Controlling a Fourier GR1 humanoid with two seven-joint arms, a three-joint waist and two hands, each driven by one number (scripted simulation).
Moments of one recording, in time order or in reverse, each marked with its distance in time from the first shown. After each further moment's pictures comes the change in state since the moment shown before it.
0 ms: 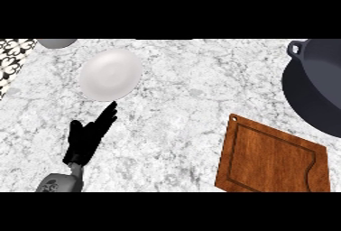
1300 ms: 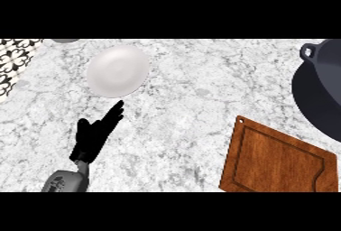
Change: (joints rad) left arm -0.025 -0.033 -0.005 0.015 -0.024 -0.026 -0.003; right arm -0.489 0.174 0.491 0.082 0.604 -0.114 0.621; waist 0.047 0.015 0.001
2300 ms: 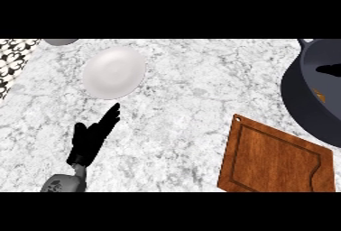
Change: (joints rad) left arm 0.029 0.004 0.013 -0.001 -0.012 0.001 -0.022; right arm -0.159 0.130 -0.360 0.118 -0.305 -0.114 -0.048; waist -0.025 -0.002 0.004
